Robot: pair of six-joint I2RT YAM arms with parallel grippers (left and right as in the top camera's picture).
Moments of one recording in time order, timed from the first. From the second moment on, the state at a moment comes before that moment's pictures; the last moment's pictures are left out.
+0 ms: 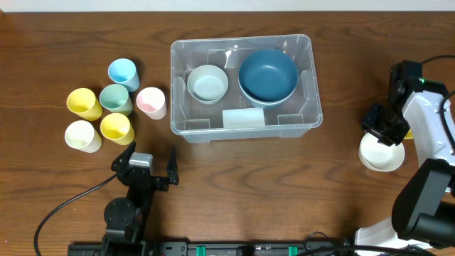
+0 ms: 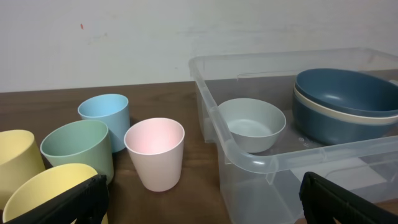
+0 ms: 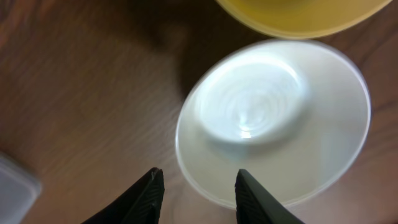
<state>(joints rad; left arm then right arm) -0.12 0.01 0.02 -0.11 0.04 -0.02 -0.24 1.73 1.25 -1.06 0.06 0.47</state>
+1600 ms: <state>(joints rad) -0.12 0.01 0.02 -0.11 0.04 -0.02 -0.24 1.70 1.21 -0.99 -0.10 0.35</state>
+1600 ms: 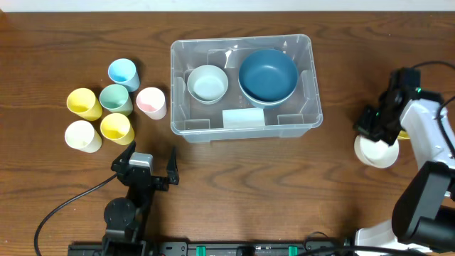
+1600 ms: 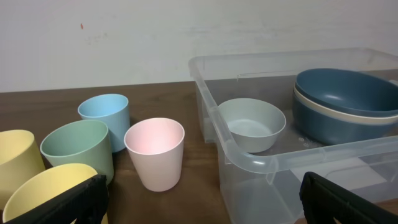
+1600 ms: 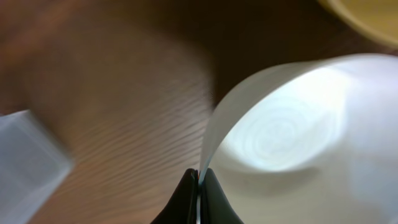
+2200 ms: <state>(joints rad) -0.12 0.01 0.02 -0.11 0.04 -0.02 0.06 1.41 1.51 -1.09 -0.21 0.09</state>
